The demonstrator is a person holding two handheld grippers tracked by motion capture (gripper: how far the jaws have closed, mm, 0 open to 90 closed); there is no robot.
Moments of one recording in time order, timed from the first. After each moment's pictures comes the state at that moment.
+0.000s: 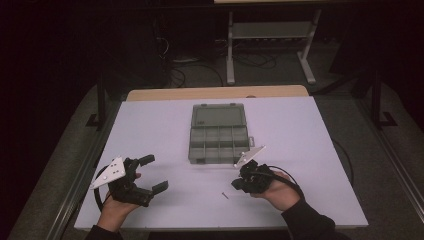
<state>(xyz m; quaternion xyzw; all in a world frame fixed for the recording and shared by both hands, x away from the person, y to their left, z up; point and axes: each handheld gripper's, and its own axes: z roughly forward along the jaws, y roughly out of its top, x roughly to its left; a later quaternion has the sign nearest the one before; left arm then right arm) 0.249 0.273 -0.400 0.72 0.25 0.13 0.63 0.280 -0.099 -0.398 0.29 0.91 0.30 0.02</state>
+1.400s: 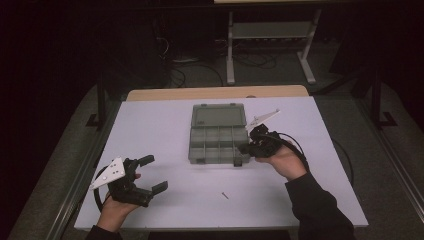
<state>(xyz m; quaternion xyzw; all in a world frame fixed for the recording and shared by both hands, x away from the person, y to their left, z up) 0.248 0.273 -0.401 0.71 0.25 0.13 0.64 0.348 -0.123 -0.356 0.34 0.87 0.35 0.06</state>
